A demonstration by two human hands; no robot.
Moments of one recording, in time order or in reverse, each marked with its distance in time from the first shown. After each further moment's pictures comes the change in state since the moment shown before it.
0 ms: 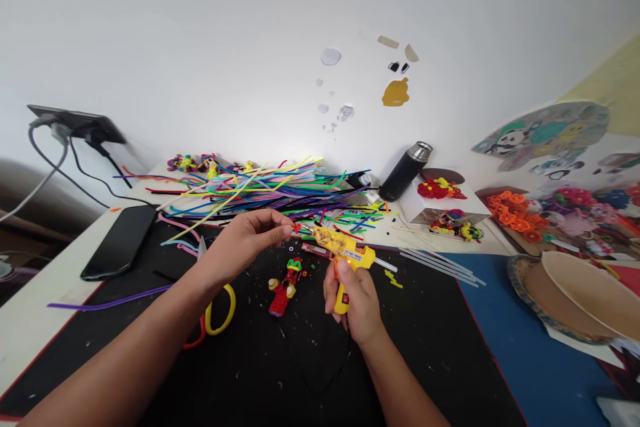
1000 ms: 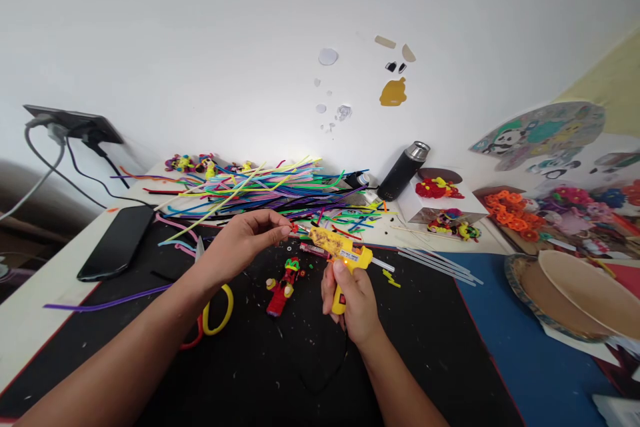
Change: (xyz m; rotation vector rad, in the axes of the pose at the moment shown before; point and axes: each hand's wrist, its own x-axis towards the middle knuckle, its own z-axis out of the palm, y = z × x) left_hand 0.001 -0.004 0.000 -0.011 -0.021 0.023; right_hand 0.000 0.002 0.000 -0.027 -0.017 -0.007
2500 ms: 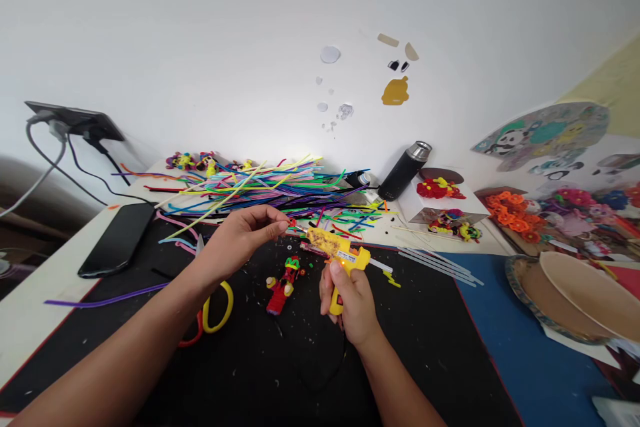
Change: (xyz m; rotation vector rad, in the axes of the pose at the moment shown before) left_hand 0.000 -0.008 -0.005 0.036 0.043 0.045; right_hand -0.001 0.001 0.001 -0.017 -0.014 0.038
